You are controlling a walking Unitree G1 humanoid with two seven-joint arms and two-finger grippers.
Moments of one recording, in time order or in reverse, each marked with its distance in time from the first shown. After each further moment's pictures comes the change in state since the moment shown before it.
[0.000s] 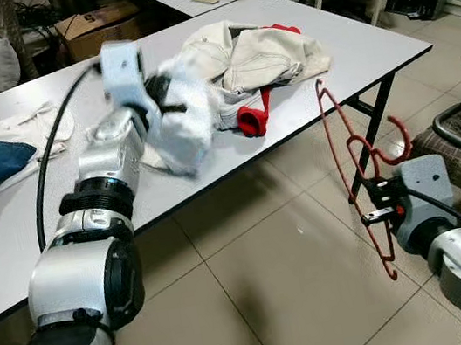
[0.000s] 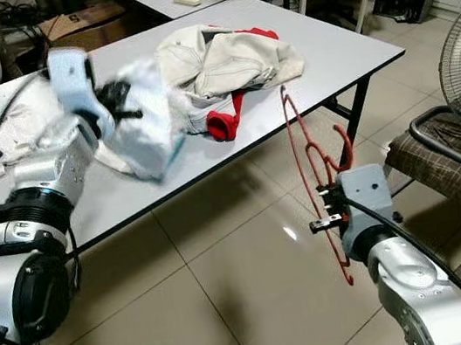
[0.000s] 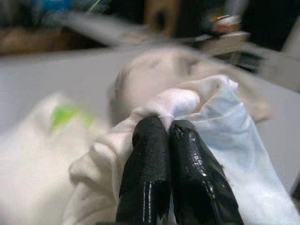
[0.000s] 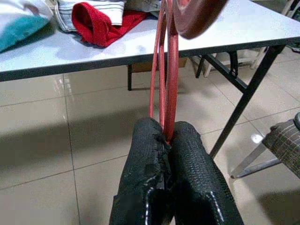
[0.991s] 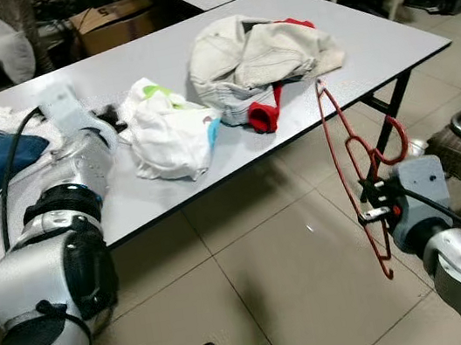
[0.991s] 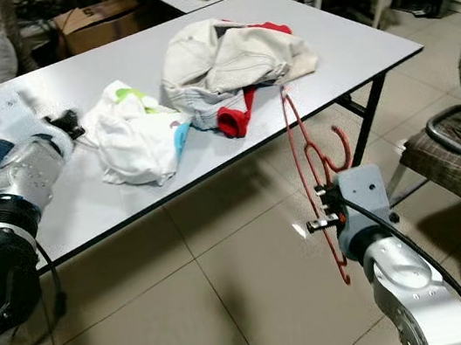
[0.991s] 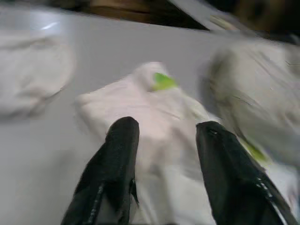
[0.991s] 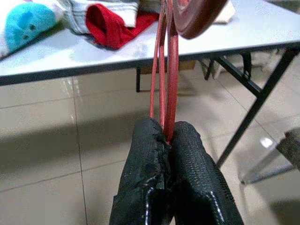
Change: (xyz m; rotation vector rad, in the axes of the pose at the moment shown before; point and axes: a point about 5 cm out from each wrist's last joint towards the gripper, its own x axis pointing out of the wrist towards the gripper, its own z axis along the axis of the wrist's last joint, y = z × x) left arm -0.012 0.051 -0.007 -0.057 0.065 0.177; right arm 0.003 0.003 0.000 -0.002 -0.017 -0.001
